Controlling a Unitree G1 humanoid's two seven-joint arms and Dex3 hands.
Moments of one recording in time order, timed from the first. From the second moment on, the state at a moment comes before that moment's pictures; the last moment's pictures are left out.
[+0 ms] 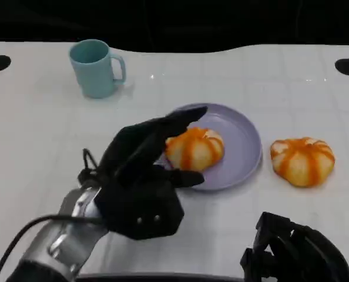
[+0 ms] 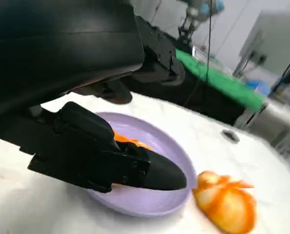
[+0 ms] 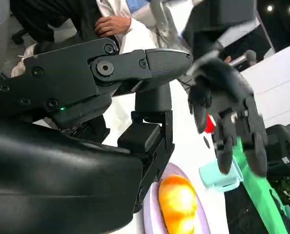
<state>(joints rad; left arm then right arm) -0.40 0.16 -0.35 0.43 0.44 -0.39 0.10 0.19 -0.05 0.04 -0.03 0.48 0.18 0.65</state>
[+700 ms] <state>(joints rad) -0.01 0.08 -0.18 0.17 -0.28 -0.34 -0.37 0.20 -0.04 0.05 -0.05 0.48 0.19 0.64</state>
